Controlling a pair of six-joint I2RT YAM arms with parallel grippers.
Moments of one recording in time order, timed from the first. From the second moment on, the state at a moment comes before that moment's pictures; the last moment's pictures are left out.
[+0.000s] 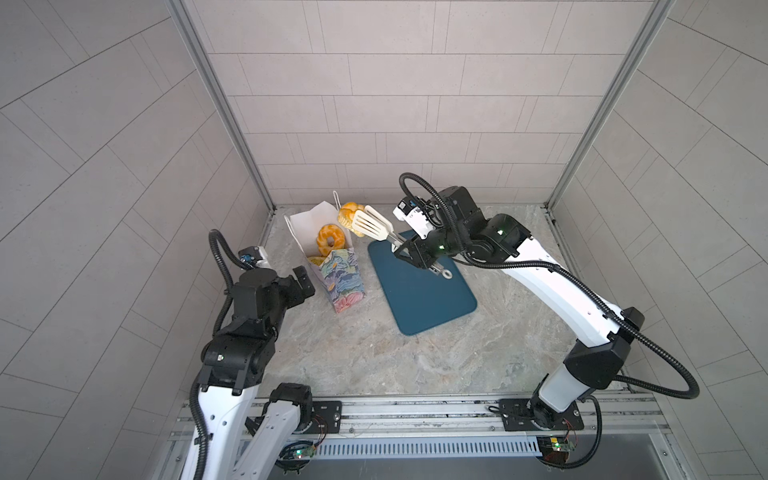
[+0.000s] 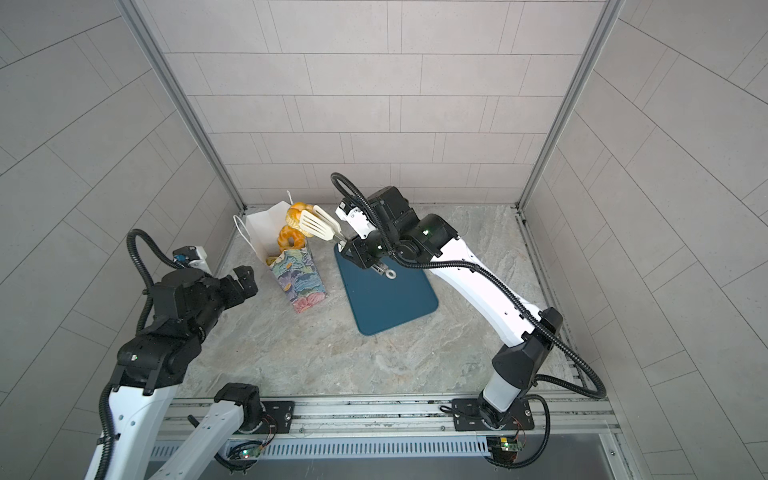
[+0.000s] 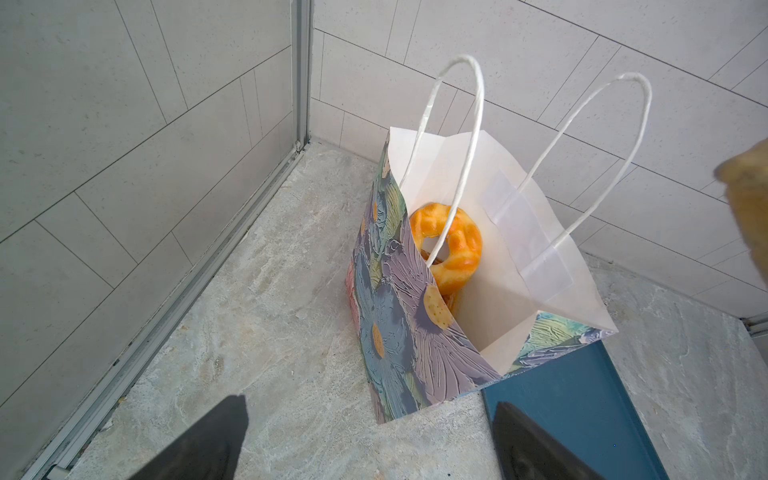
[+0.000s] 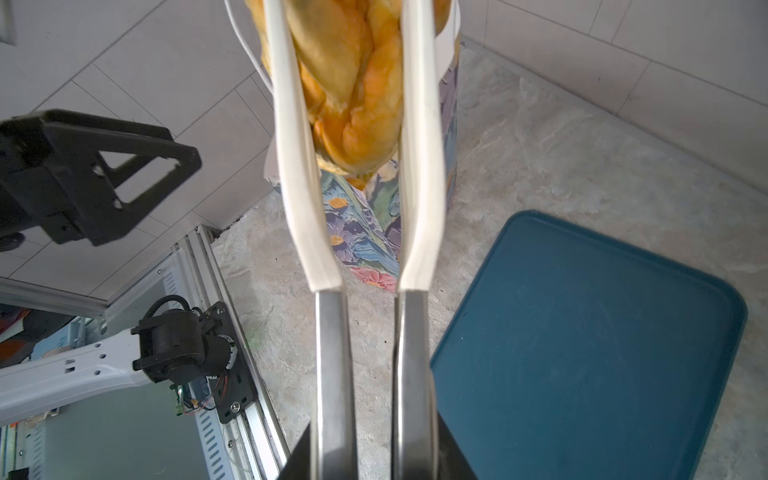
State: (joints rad) left arm -0.12 0.66 1.03 -0.87 -0.26 -0.41; right arm 0.74 1.65 1.92 -0.93 -0.32 0.09
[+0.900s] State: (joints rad) left arm -0.12 0.65 1.03 -0.87 -0.26 -0.41; right arm 0.83 2.04 2.34 -1.04 -0.20 0.06
